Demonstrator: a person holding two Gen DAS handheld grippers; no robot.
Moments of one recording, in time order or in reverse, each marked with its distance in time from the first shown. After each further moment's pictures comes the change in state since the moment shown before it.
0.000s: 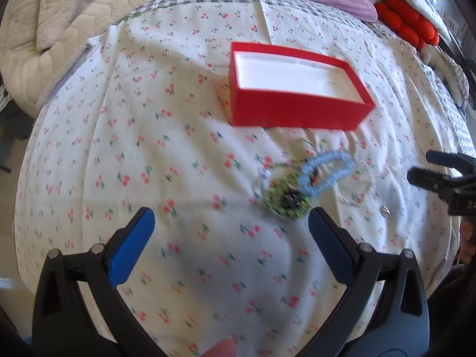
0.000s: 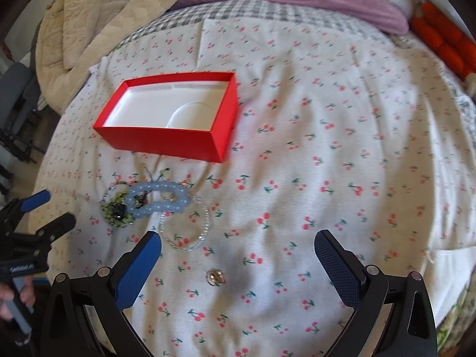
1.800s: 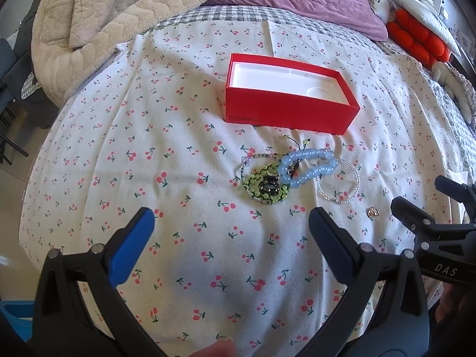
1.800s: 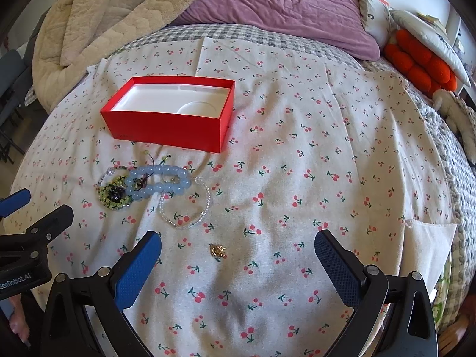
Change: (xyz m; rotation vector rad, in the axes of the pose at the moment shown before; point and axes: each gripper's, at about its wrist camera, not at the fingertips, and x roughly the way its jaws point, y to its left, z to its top) left arm -0.031 -0.042 -0.040 -0.096 -0.091 0.098; right arm -0.028 0.032 -0.052 -0.021 -0.159 -0.193
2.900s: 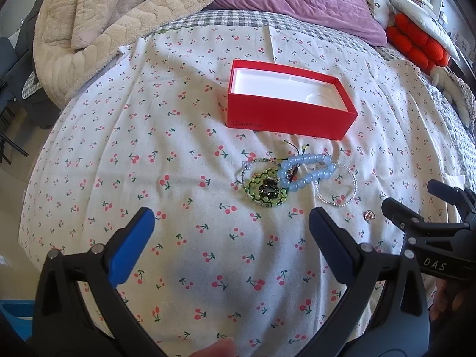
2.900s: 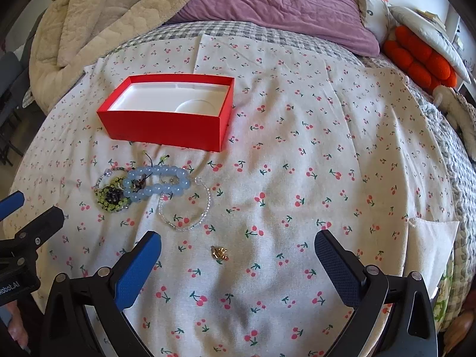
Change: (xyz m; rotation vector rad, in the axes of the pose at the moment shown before) left arm -0.007 0.004 0.002 -0.014 -0.016 -0.008; right arm 0.007 0.000 0.002 0.015 0.012 0.000
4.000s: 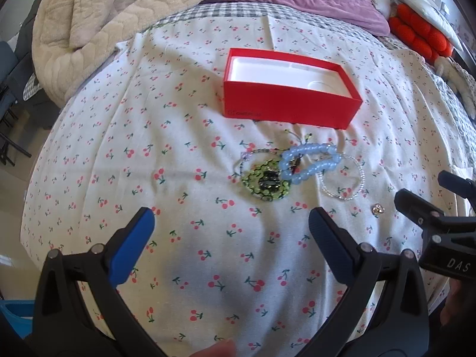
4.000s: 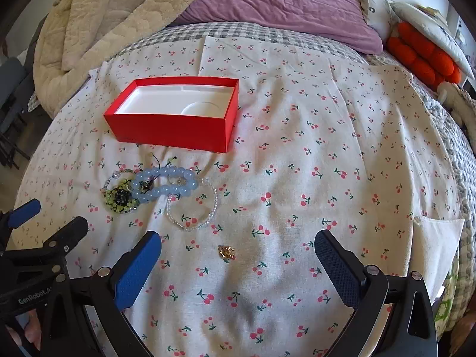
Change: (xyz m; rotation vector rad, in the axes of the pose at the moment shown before) left arm 0.011 -0.010 -0.003 0.030 0.023 0.025; right arm -0.004 -0.001 0.001 0.019 -0.004 0.038
